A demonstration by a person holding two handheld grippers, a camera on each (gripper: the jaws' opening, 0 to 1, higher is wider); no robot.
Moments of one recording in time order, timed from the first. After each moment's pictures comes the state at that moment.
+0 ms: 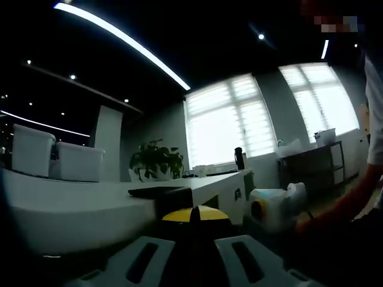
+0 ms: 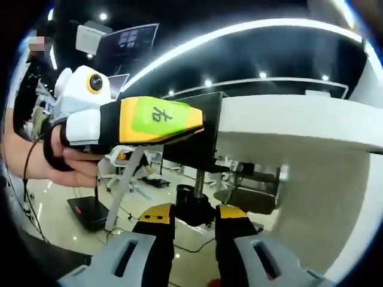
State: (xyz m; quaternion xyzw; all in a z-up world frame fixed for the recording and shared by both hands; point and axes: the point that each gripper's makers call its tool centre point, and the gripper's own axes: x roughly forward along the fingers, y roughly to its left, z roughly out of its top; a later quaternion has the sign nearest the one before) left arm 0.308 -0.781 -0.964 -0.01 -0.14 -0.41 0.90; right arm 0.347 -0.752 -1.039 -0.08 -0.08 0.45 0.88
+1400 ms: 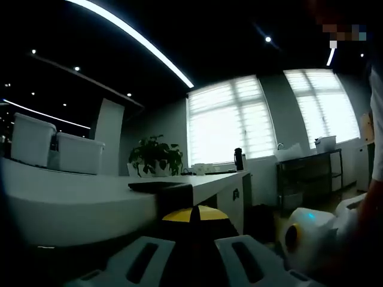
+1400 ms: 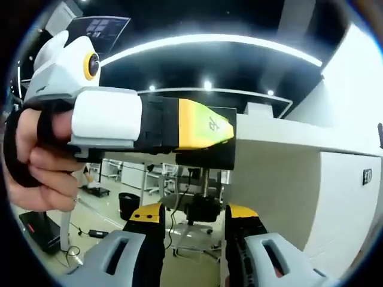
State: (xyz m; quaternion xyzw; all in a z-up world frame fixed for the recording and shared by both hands) left arm 0.310 -0.781 -0.967 -0.03 -0.12 -0.41 0.90; right arm 0.344 -0.760 -1.035 -0.05 -0.12 0.18 0.97
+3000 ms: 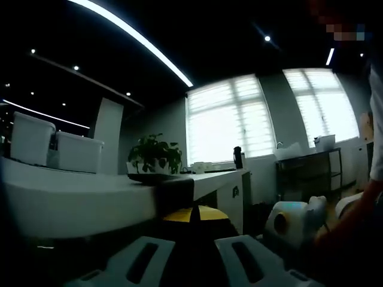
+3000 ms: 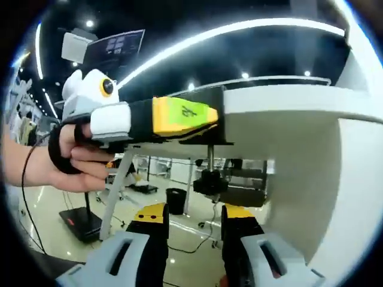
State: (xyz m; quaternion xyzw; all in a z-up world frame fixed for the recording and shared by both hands) left arm 0.310 -0.782 -0.974 -0.03 -0.11 -0.42 0.90; right arm 0.324 -0.760 -1.061 -0.06 -0.09 0.34 0.94
